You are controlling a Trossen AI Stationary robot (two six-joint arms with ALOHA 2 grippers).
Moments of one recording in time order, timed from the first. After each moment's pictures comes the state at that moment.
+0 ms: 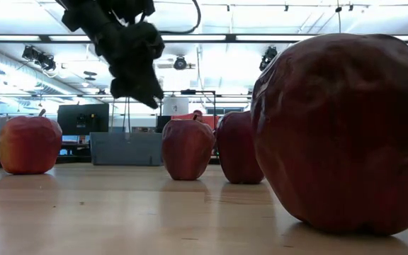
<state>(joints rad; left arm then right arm) 0.10 1.31 0.86 -0.38 -0.06 -0.42 0.79 1.35 1.11 -1.20 0.18 1.96</state>
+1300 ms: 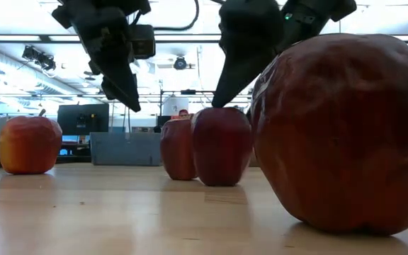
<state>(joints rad) 0.01 1.31 0.86 -0.48 0.11 -0.30 0.25 1.78 1.14 -0.31 0.14 0.76</state>
